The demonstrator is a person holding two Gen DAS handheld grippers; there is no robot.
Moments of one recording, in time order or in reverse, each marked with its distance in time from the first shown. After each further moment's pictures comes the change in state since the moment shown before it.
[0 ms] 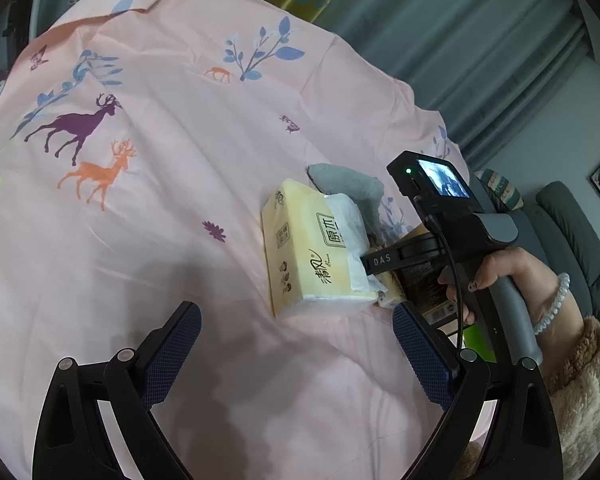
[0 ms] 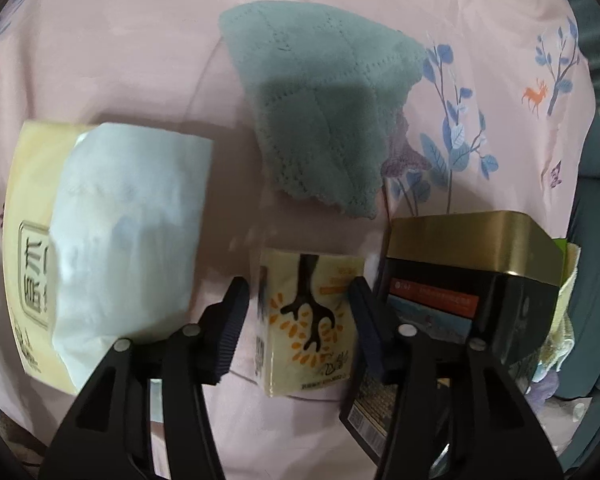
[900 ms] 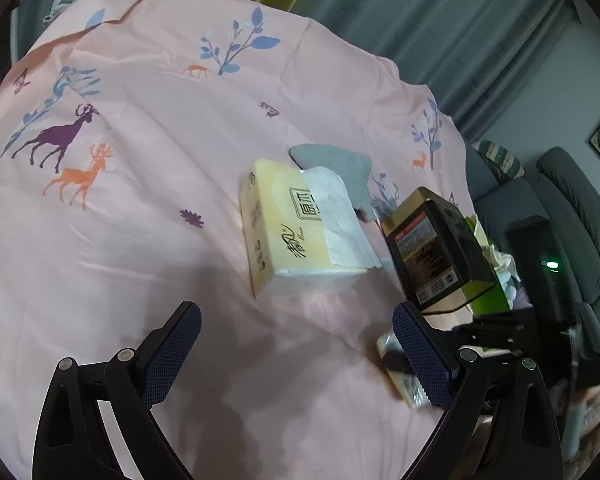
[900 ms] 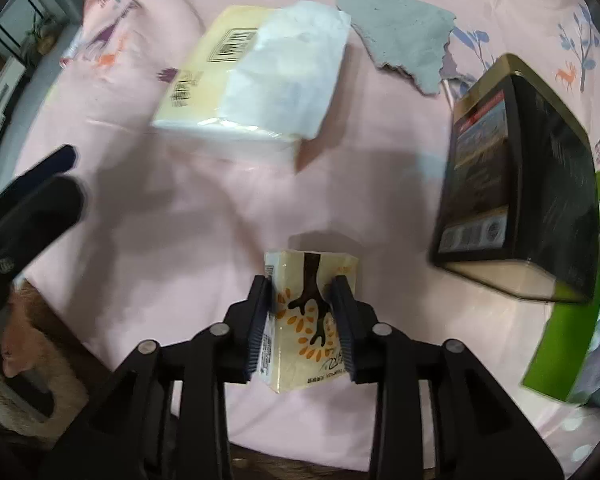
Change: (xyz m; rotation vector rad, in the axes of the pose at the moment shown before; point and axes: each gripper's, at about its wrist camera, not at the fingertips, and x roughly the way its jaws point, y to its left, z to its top) left arm 0.009 -0.025 -0.014 0.108 0.037 0.029; right arm -0.061 0.024 -0.163 -0.087 -0.149 0.316
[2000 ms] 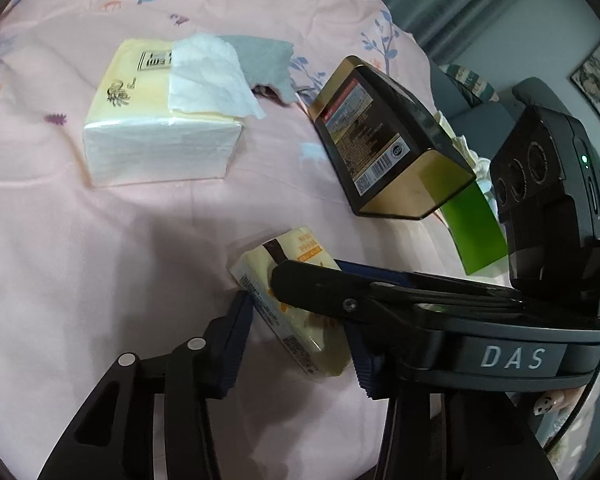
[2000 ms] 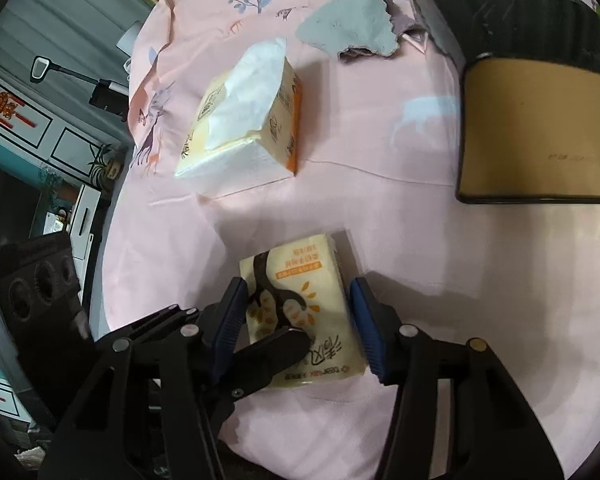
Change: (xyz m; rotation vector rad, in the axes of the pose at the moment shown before) left arm 0.062 -0.073 -0.062 0.104 0.218 -0.092; right arm 0.032 -0.066 -0.043 0.300 -0.278 0.433
